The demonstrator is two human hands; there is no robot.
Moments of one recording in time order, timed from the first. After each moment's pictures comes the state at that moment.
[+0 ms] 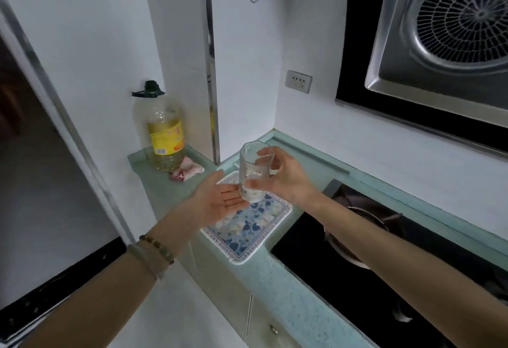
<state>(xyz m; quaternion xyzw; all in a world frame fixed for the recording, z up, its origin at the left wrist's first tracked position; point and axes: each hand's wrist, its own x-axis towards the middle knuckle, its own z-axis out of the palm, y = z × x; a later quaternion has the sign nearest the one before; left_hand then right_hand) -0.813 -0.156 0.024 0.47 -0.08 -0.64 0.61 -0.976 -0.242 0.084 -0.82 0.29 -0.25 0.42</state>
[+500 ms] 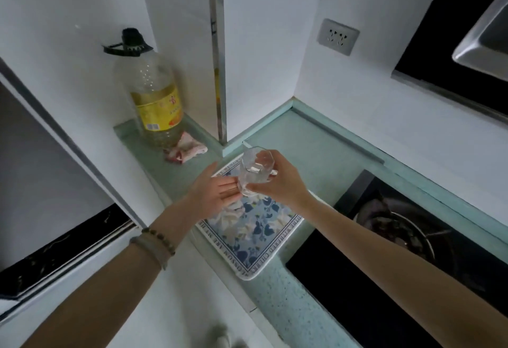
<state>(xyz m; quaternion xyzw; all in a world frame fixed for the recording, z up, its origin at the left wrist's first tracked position) -0.712 -0.246 -0.067 0.49 -0.05 -0.64 0.59 -0.870 -0.345 -0.025 -0.80 0.32 -0.19 0.47</state>
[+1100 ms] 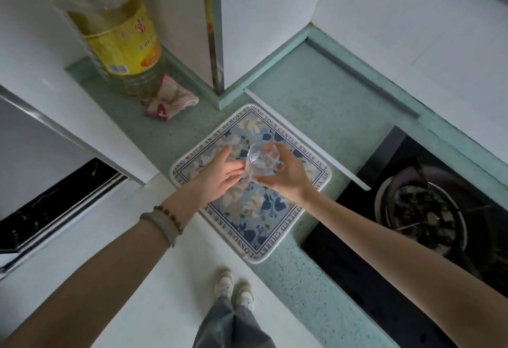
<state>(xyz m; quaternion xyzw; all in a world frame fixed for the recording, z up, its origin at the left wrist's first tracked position) -0.685 -0.277 -0.184 0.59 -0.17 -0.66 0.43 -0.850 -0.372 -0.156 -0.74 0.38 -0.13 0.53</state>
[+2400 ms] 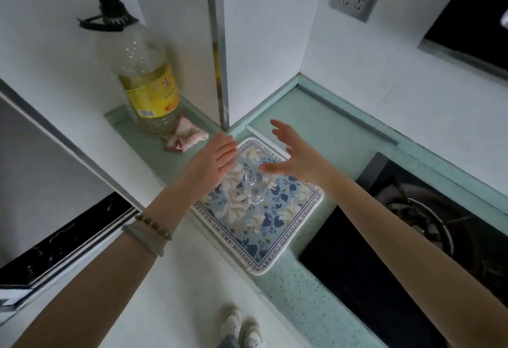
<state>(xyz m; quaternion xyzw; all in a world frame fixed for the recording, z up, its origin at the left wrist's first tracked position) -0.666 -0.272 -0.082 0.54 -0.21 -0.55 0.60 -0.858 -0.385 -0.020 -0.81 0.29 -0.09 0.50</state>
